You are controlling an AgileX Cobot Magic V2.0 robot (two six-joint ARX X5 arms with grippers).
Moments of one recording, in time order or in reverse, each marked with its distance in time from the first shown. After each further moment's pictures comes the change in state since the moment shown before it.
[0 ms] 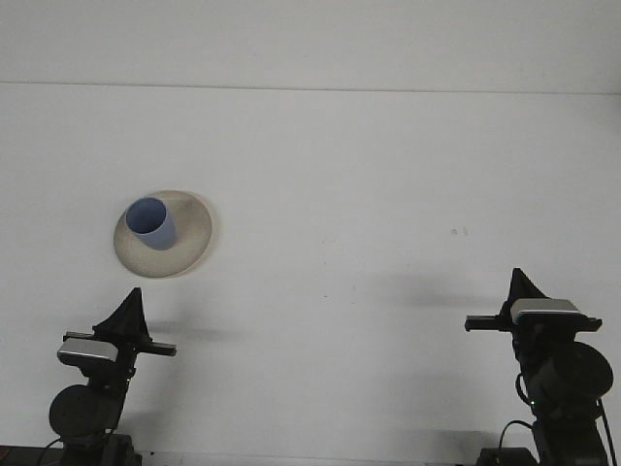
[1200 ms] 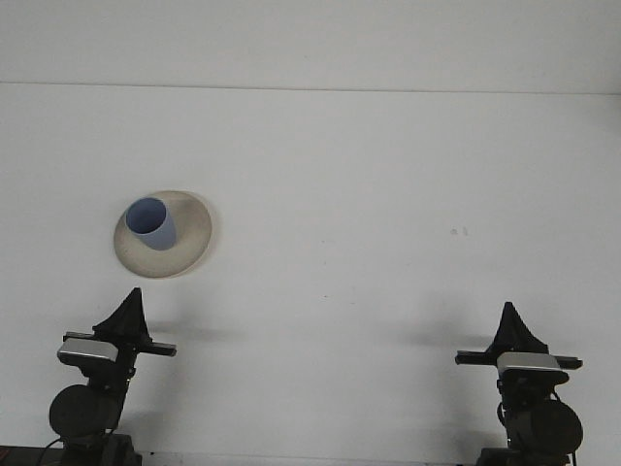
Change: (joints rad) left arm 0.000 0.000 0.000 -0.002 0.000 0.000; right arm -0.021 -0.459 -0.439 0.164 0.000 0.000
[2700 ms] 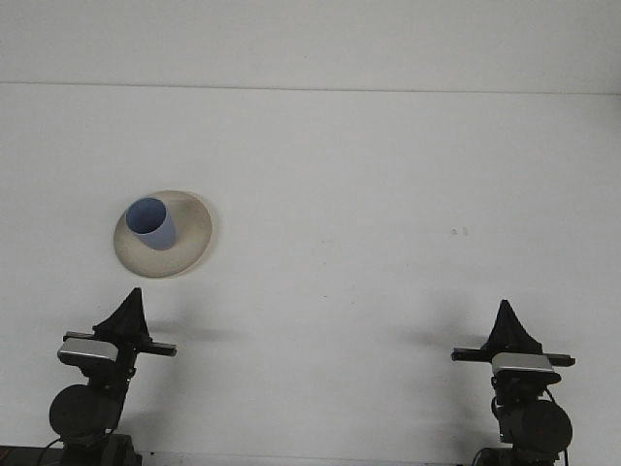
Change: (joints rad) left arm 0.000 0.000 0.000 0.000 0.000 0.000; right arm 0.000 0.000 -0.104 0.159 0.000 0.001
